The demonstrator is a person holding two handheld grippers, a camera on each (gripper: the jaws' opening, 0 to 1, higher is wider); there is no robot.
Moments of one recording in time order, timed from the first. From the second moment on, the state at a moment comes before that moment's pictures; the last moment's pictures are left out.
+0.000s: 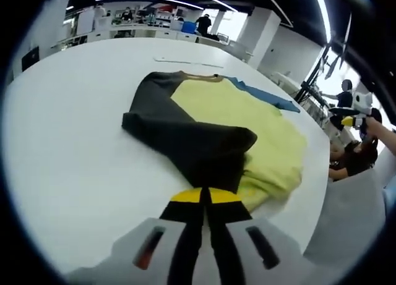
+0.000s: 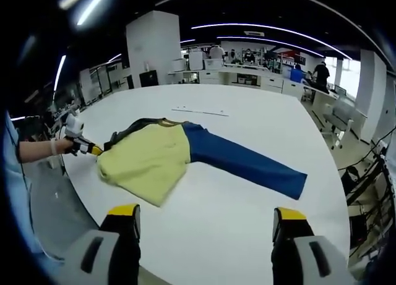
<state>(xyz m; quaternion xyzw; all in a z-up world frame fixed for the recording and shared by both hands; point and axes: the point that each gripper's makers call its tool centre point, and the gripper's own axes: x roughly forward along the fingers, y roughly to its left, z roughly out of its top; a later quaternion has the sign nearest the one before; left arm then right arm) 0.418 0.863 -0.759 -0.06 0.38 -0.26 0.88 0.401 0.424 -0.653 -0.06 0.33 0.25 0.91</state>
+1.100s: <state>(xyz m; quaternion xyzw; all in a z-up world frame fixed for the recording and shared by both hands) 0.346 0.850 -0.718 0.11 0.35 -0.39 0.85 0.405 0.446 -0.651 -0.06 0.32 0.27 0.91</state>
